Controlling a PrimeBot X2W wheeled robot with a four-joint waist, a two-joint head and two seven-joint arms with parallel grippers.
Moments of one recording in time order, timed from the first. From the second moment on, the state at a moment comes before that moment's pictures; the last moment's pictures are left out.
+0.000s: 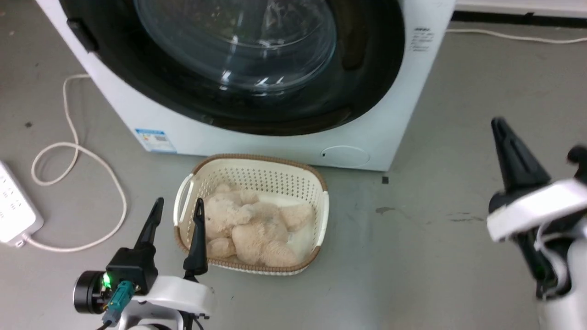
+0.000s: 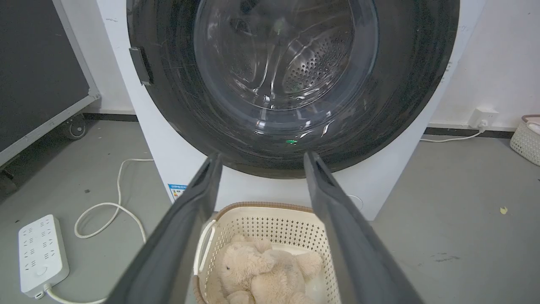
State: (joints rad) left arm -0.04 0.05 -0.04 -0.05 -0.08 0.00 -0.12; right arm -0.32 -0.18 -0.01 0.01 0.38 0.13 0.07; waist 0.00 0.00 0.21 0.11
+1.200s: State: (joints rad) left arm -0.11 0.05 -0.11 -0.10 -0.14 0.02 -0.20; right arm -1.07 -0.13 -0.36 0.62 0.74 0.13 0.61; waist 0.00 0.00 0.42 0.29
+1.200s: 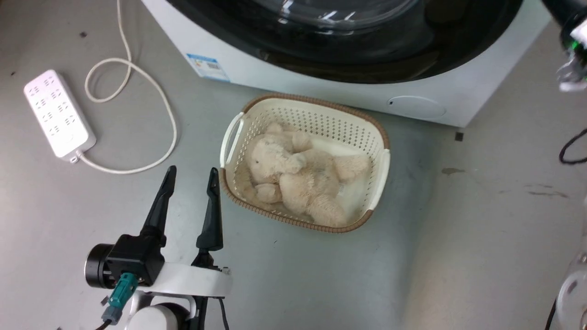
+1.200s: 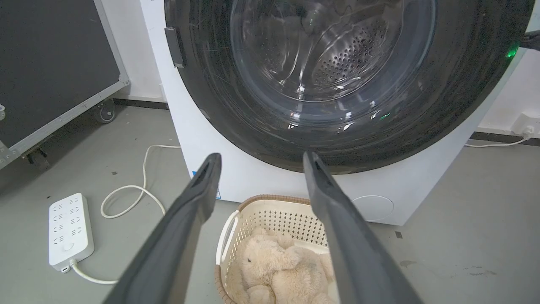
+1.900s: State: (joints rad) left arm -0.16 0.05 -0.10 -0.12 -0.16 0.02 -0.24; right arm -1.28 -0.12 -0.55 0.78 0.77 0.13 0.88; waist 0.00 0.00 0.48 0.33
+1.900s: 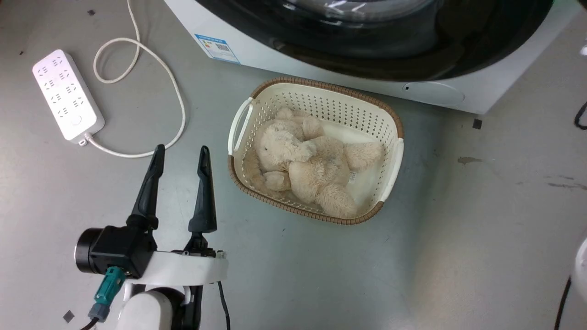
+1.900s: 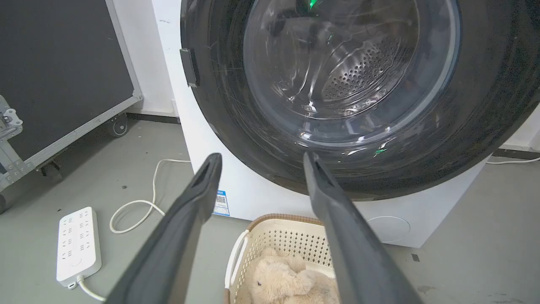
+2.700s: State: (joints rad) left arm -0.10 0.05 -0.09 -0.07 -0.13 -0.01 -0.26; right arm -0.92 -0.06 -0.34 0.70 1.02 0.13 1.10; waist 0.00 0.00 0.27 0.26
